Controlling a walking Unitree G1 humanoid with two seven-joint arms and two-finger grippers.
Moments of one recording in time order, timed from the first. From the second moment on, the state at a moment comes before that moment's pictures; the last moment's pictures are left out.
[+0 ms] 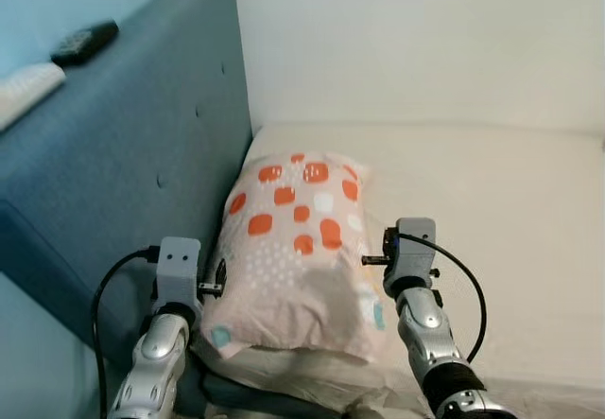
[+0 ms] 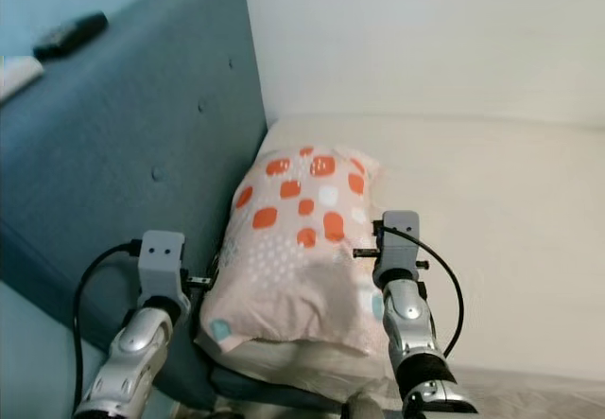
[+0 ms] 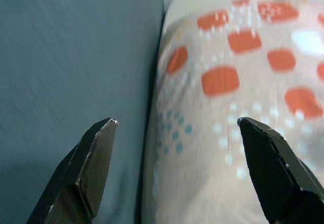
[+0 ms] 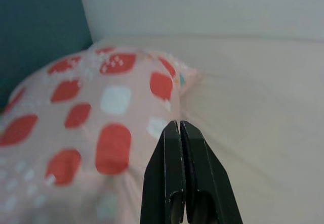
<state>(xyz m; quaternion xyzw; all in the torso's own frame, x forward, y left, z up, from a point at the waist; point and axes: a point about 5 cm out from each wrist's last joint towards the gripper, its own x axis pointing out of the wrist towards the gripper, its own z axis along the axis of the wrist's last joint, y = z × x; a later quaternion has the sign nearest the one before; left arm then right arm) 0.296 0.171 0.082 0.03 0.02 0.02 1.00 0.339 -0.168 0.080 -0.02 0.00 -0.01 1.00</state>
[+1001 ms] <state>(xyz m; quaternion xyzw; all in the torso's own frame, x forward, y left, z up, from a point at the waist) 0.277 0.169 0.021 0.05 0.14 -0.02 0.99 0.308 -0.145 0.019 -0.01 0.18 0.02 0.98</state>
